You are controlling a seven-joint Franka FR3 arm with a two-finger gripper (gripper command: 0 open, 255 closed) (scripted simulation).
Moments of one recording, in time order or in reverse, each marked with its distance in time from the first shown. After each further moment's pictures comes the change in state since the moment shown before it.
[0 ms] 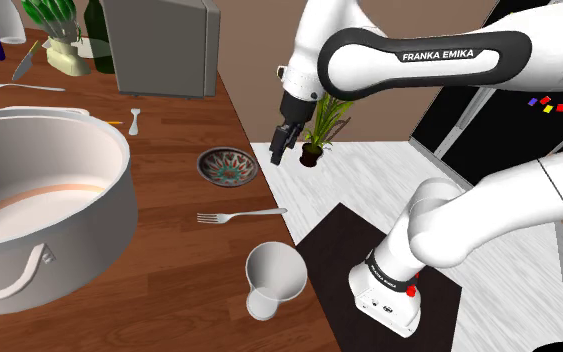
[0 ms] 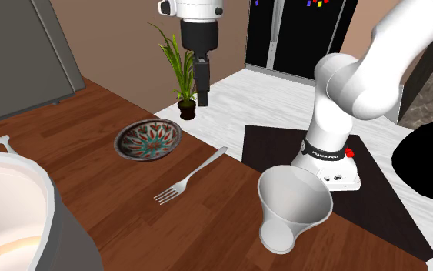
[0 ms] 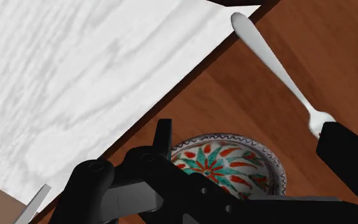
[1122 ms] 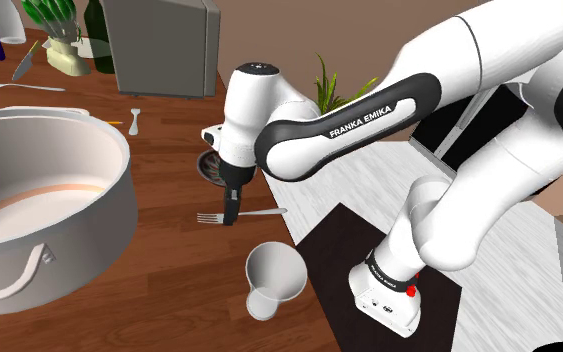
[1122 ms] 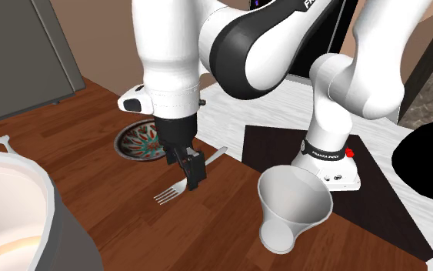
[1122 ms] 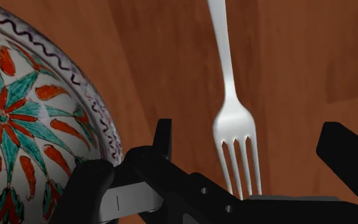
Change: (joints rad) arm 0.184 0.374 0.130 0.018 0.016 0.380 -0.252
